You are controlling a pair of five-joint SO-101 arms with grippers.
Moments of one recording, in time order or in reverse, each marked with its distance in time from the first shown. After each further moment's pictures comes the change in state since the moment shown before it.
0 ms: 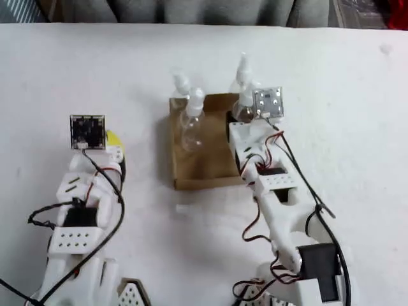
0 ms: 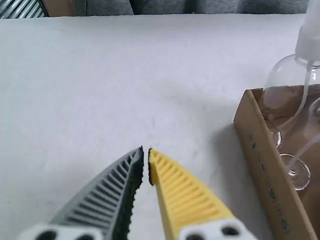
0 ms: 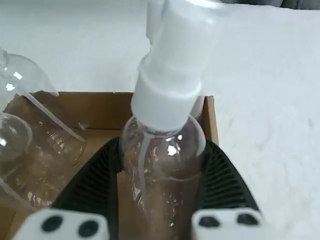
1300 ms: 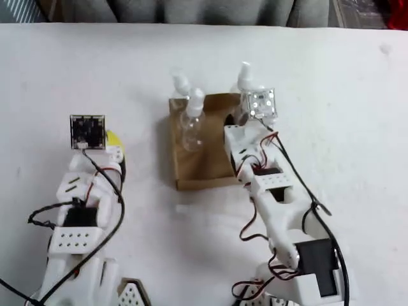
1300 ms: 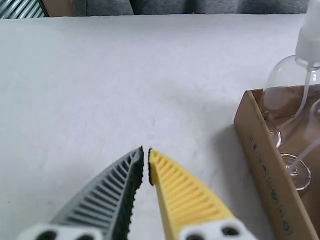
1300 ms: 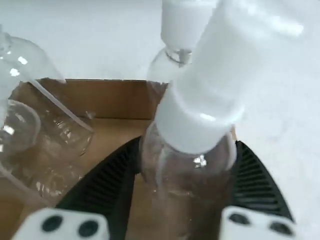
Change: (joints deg) left arm 0.0 0.0 0.0 0.0 0.0; right arm -1.8 1.3 -0.3 0.1 -0.1
